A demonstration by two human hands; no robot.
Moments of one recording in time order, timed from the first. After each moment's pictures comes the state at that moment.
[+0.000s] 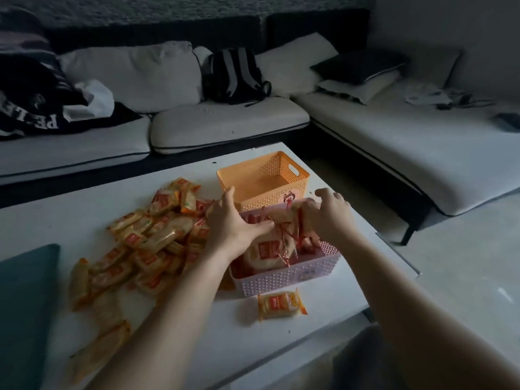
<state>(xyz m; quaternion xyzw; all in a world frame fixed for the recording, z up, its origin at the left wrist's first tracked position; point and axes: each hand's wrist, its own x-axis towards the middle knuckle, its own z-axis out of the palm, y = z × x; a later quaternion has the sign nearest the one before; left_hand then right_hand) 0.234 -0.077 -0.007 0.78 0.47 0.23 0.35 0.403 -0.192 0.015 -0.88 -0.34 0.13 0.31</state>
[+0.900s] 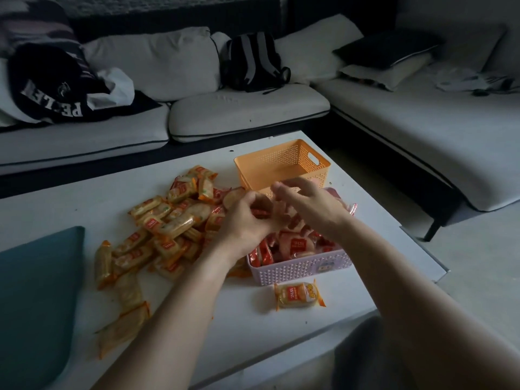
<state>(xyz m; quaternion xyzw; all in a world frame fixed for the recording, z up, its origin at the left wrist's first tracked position) 0.207 -0.104 0.020 0.74 0.40 0.24 0.49 0.356 -0.174 0.034 -0.72 -0.49 0.29 0.41</state>
